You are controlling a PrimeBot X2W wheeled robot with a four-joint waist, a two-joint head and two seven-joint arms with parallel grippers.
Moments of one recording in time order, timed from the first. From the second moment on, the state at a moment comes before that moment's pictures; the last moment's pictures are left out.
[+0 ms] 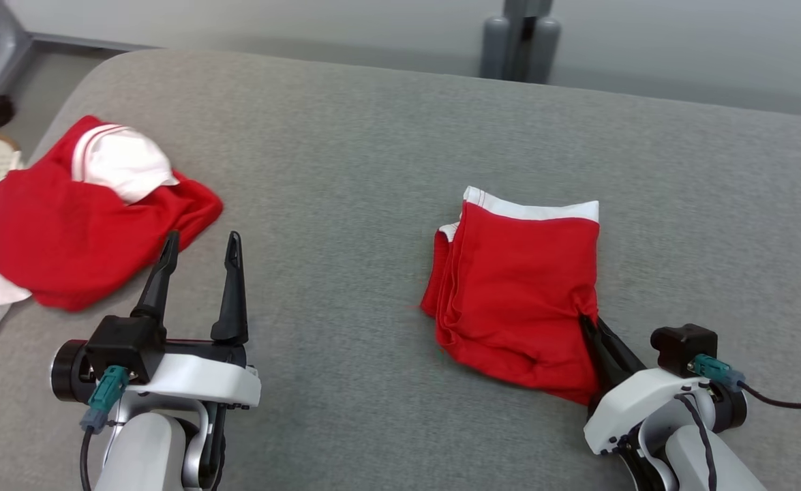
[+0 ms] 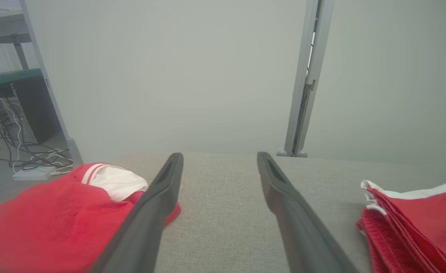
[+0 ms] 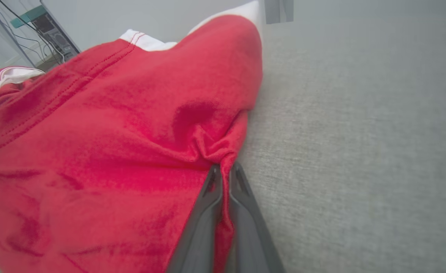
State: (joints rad) left arm -0.21 0.07 -0.10 0.20 -0.20 0.03 -0.26; right arm -0.35 -0.06 0.26 0.69 0.35 0.13 -0.21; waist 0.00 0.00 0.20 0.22
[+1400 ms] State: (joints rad) left arm -0.38 0.15 -0.18 -0.01 -0.08 0.01 -0.19; right arm -0.73 -0.39 0.14 0.98 0.16 0.13 -0.26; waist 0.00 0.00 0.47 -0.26
